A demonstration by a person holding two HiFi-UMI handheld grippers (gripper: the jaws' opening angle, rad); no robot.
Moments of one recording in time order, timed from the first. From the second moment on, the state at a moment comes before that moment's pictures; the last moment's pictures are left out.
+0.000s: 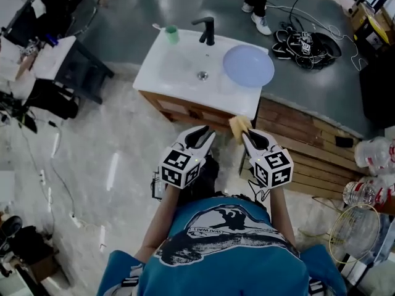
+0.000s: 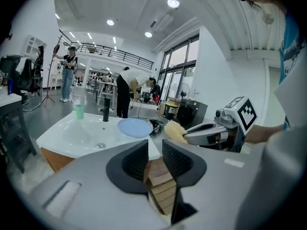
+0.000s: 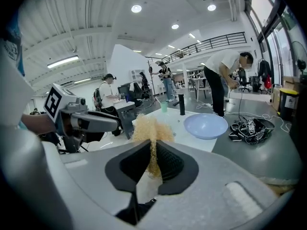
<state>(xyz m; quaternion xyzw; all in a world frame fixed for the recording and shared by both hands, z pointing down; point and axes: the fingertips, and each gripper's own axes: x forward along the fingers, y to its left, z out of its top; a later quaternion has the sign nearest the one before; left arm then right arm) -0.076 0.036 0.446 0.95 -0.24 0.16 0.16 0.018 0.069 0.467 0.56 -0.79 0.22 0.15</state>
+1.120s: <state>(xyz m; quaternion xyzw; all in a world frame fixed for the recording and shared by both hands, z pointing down) 0.025 -0.100 0.489 0.94 -0.12 0.16 0.27 0.112 -0.045 0.482 0.62 -0.72 0.26 0.17</state>
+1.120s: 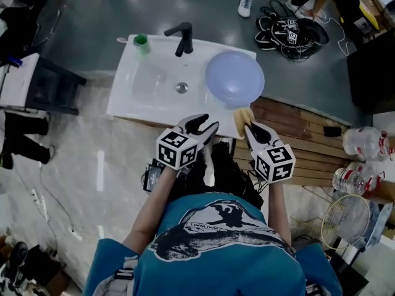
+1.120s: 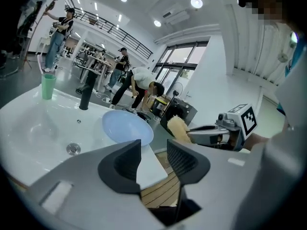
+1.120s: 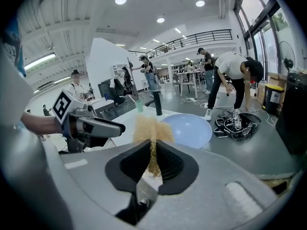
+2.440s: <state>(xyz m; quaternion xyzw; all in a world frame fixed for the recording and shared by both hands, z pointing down) 0.095 -0.196 0.614 0.83 -0.29 0.14 0.46 0.197 -0.298 0.580 0.39 -0.82 0.15 0.41</state>
